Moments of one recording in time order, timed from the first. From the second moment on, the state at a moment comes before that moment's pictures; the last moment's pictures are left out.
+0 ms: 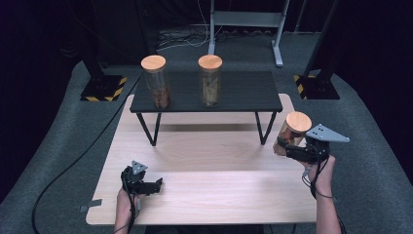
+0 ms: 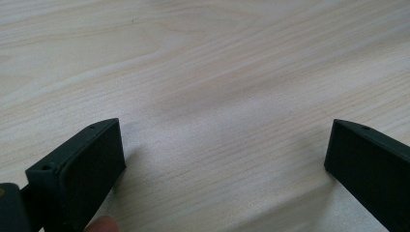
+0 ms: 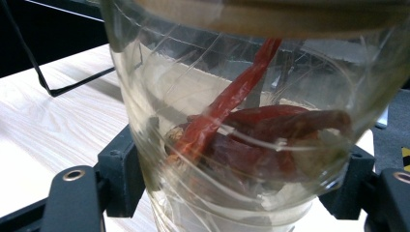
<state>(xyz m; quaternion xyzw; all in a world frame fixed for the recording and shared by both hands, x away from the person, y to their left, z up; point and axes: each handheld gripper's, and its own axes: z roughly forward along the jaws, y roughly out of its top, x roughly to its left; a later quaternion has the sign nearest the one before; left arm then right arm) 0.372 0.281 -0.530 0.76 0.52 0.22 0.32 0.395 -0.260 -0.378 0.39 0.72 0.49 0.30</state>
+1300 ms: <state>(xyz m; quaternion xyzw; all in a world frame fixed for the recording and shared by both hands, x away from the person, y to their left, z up) 0.372 0.281 -0.530 0.76 0.52 0.22 0.32 0.408 -0.245 -0.345 0.37 0.72 0.51 0.30</state>
